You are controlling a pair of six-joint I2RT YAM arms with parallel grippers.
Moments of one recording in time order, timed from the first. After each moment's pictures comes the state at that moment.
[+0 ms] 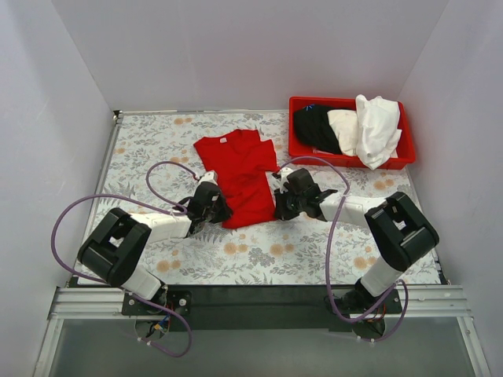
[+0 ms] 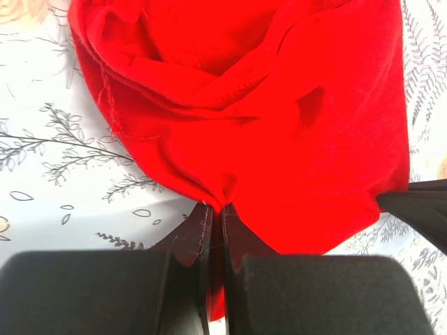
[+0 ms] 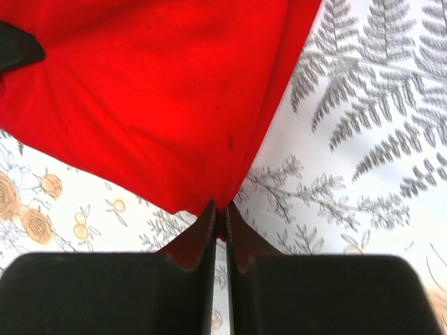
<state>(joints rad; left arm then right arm) -0.59 1.52 0.57 0.20 -0.06 -0.73 0.64 1.64 0.78 0.02 -0.24 0.23</state>
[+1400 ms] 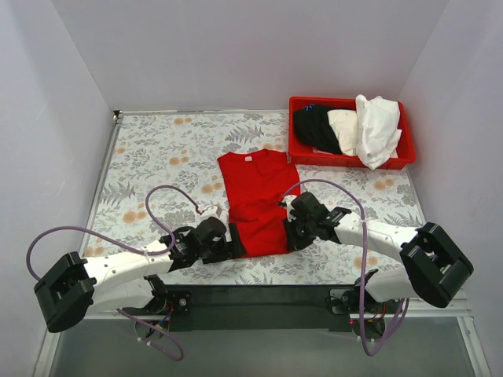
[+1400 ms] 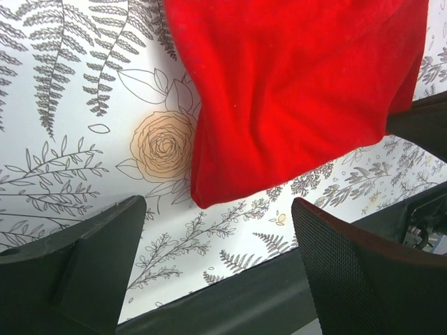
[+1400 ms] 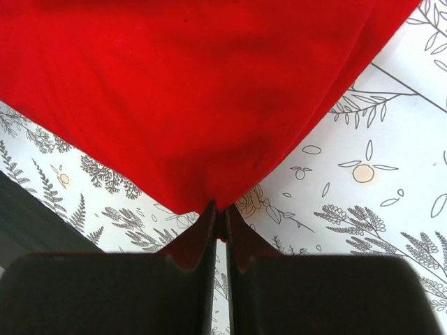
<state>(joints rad) -0.95 1.07 0.43 -0.25 -0.09 -1.03 0.78 1.33 0.62 -0.35 -0.23 0.27</state>
